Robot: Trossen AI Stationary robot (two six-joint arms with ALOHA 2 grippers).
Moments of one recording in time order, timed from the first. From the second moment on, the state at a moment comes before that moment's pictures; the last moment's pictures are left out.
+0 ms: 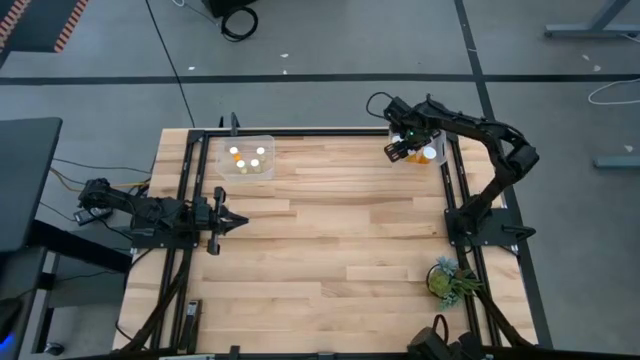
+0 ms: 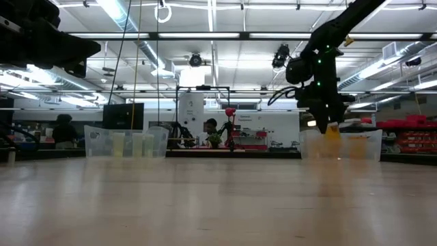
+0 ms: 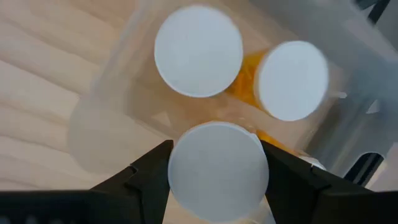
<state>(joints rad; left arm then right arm) -0.33 0.05 0.01 0.08 -0.35 0.04 -0.85 1.61 1.15 -1.00 0.20 0.25</state>
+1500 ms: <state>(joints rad) -0.33 0.05 0.01 0.08 -0.35 0.04 -0.86 1.56 1.01 -0.78 0.10 0.26</state>
